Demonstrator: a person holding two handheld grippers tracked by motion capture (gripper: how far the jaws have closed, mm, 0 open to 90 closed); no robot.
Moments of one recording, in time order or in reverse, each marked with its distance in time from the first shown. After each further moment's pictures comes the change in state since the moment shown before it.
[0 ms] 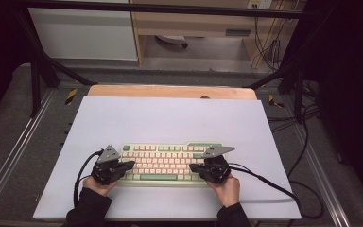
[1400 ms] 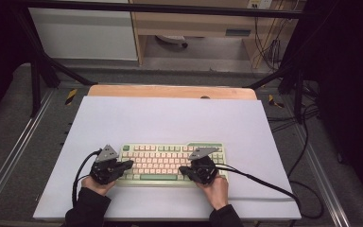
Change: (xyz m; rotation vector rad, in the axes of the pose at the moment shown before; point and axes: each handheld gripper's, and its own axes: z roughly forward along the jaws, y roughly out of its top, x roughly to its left) left arm 0.003 -0.001 -0.002 -0.006 -0.001 -0.007; right arm 0.012 0.005 0.033 0.050 0.020 -0.040
